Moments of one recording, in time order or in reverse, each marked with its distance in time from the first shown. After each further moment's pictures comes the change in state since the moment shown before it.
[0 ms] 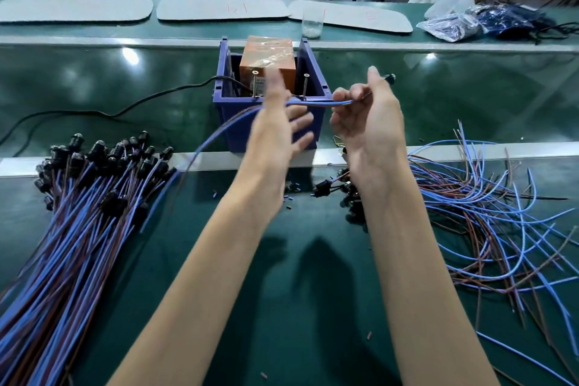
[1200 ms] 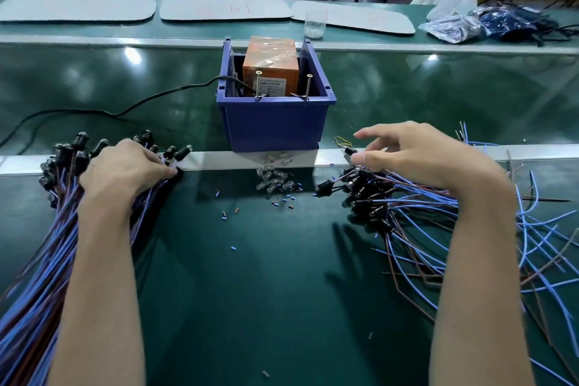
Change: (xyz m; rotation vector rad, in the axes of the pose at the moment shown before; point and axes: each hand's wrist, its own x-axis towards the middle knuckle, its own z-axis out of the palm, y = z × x) left_hand 0.050 0.003 -0.170 1.376 0.400 -0.246; right_hand -0.003 -0.046 -0.063 -1.620 -0.409 -0.026
